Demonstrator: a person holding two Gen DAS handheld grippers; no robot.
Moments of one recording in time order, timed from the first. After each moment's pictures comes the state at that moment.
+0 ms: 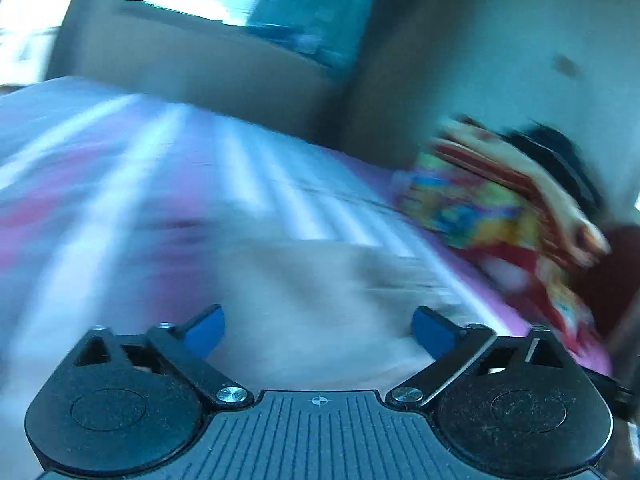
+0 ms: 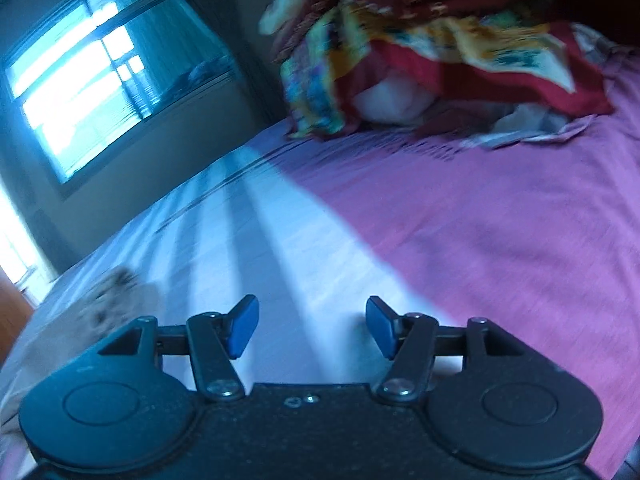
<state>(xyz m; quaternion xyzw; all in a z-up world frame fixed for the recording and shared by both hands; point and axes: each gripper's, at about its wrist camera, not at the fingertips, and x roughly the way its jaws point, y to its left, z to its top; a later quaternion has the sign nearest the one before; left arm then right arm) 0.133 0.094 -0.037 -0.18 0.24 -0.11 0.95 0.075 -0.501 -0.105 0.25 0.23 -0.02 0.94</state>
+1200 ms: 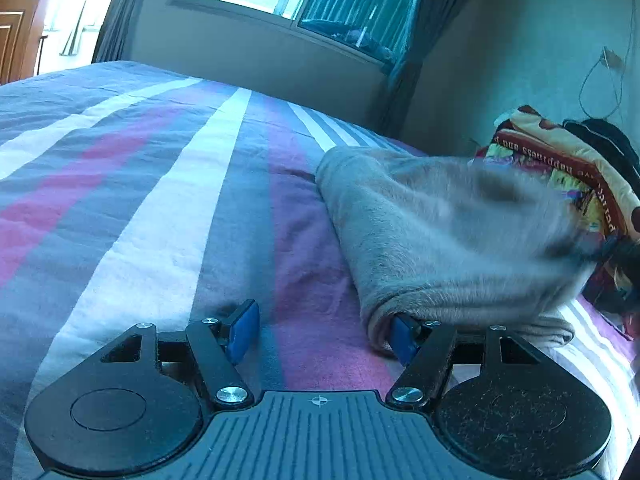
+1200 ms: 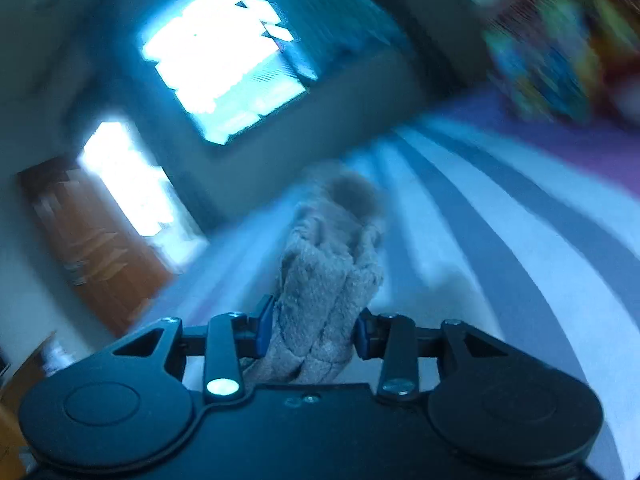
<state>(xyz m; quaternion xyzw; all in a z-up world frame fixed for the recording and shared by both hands) 0.137 0.112 -0.108 -0.16 0.26 -0.06 0.95 0.138 -0.318 -0.052 0.26 0.24 0.16 0.92</state>
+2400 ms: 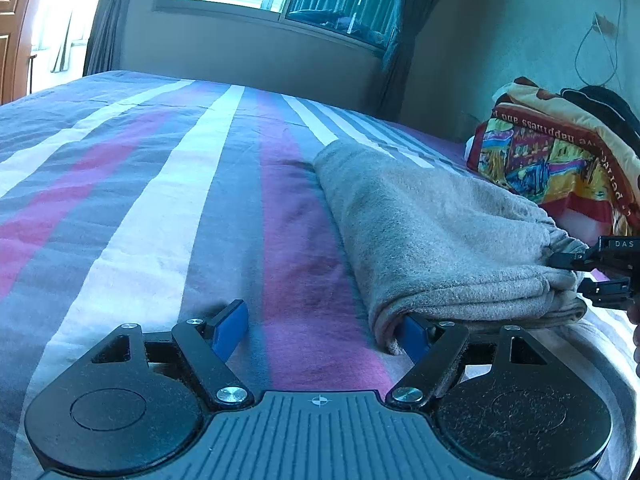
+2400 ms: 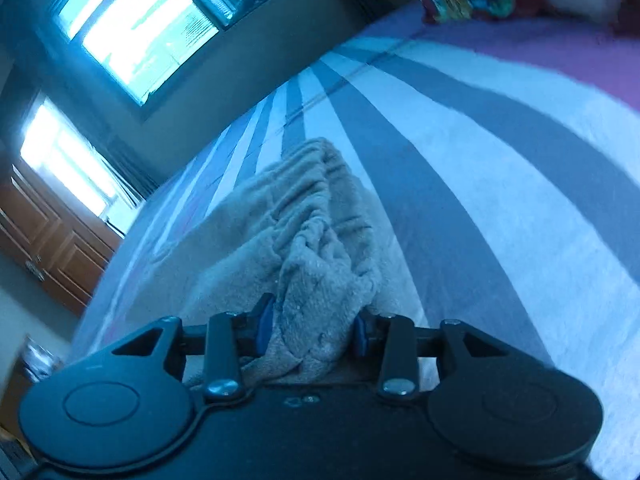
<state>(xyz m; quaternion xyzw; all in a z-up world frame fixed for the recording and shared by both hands) 0.143 0.101 -0.108 -0.12 0.27 -0.06 0.95 0.152 -0.348 -0.099 0.27 0.33 0.12 0.89</state>
